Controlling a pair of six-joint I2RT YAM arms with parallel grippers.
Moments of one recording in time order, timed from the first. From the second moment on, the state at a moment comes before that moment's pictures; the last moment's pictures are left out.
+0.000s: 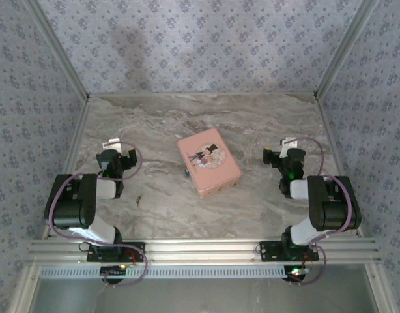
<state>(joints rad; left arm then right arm) -0.01 1.55 0.38 0.75 -0.21 -0.04 -0.02 1.52 0.37 0.75 0.04 -0.01</state>
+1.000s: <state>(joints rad) -0.15 1.41 1.01 -0.18 0.24 -0.41 -0.10 0.84 0.62 -0.21 -0.27 0.64</state>
